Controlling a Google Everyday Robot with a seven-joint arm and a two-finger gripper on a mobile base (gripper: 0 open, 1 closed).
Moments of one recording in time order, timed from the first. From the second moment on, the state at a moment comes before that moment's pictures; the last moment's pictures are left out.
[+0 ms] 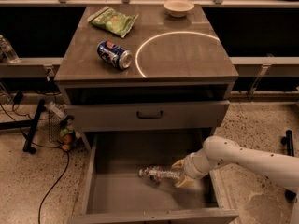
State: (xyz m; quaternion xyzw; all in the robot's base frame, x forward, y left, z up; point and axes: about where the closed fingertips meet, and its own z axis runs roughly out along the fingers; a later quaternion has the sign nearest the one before) arm 0.503 -0.130 0.405 -0.73 0.63 0.15 0.21
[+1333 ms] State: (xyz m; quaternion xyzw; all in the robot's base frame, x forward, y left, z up) arm 0.489 -0.158 0.417 -0.70 0.65 0.19 0.23
